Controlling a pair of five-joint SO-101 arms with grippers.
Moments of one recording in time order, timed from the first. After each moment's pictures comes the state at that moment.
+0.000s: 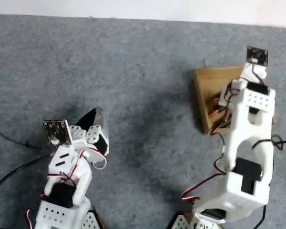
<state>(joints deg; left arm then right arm) 9.1 -103.7 96.0 28.4 25.0 14.2 5.3 7.1 56.9 5.6</state>
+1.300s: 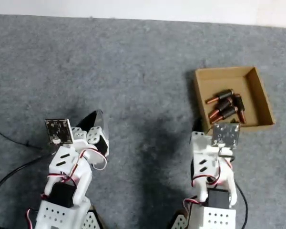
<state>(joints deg) 9.1 -103.7 96.0 31.7 25.0 1.1 -103.5 95.8 33.5 5.4</state>
